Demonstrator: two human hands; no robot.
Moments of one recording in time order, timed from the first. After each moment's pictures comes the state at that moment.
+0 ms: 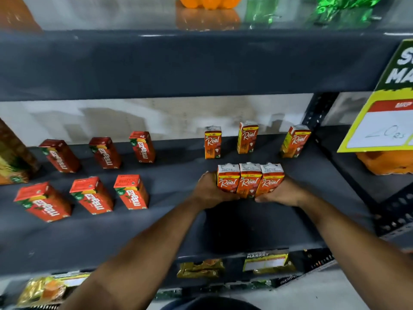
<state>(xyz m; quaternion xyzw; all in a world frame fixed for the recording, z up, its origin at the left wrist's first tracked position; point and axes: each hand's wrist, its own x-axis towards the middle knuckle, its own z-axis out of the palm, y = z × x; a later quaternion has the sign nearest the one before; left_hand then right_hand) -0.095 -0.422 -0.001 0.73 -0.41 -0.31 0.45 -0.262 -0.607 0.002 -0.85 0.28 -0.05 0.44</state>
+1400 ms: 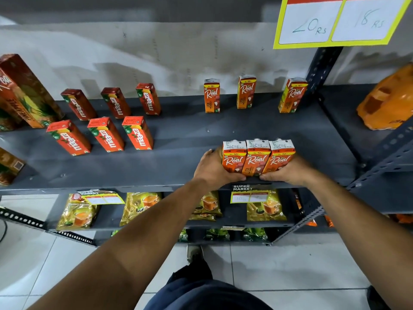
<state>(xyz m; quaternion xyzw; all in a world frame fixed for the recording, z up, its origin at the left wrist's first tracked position) -0.203 -0.379 -0.012 0.83 -0.35 -0.20 0.38 -0.350 -0.566 -0.007 -0.85 0.30 -0.04 0.43</state>
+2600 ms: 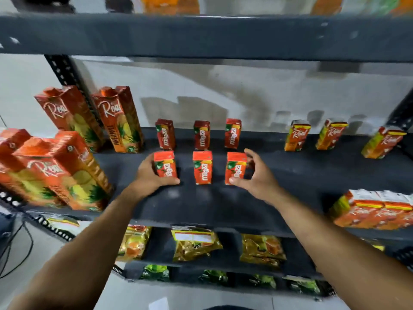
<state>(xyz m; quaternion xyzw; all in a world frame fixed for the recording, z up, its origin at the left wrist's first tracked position) 0.090 -0.094 0.003 0.83 -0.22 -0.08 0.50 -0.101 -0.343 0.022 -0.82 0.22 -0.14 0.51</state>
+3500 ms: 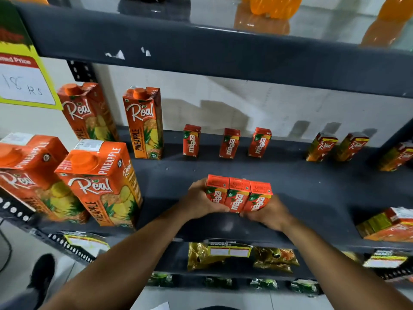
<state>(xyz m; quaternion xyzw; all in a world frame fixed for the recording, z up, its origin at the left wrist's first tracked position) 0.080 -0.102 -0.005 0.77 -0.35 -0.28 0.46 -0.076 -0.273 0.003 -0.84 0.28 -0.05 0.46</state>
